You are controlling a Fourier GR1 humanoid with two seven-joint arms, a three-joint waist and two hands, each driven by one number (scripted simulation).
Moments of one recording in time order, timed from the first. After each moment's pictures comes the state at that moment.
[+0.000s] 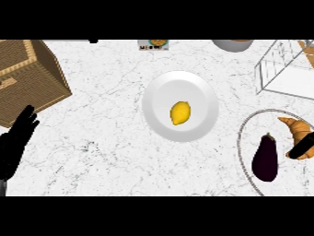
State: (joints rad) left arm 0.01 0.50 -0.05 -1.37 0.31 0.11 0.02; right arm -0.29 -0.64 0.21 -1.17 0.63 0.09 1.03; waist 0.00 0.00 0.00
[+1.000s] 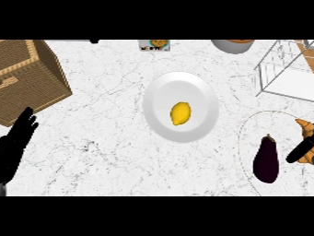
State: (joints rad) left arm 0.04 0.41 0.05 -1.42 0.21 0.03 0.06; right arm -0.30 -0.54 0.05 -1.00 0.76 0.08 0.86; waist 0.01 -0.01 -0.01
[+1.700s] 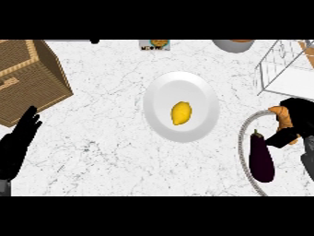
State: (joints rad) left arm 0.02 0.39 0.06 -1.40 0.18 0.02 0.07; right arm -0.30 -0.56 0.20 -1.25 0.81 0.07 0.47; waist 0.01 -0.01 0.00
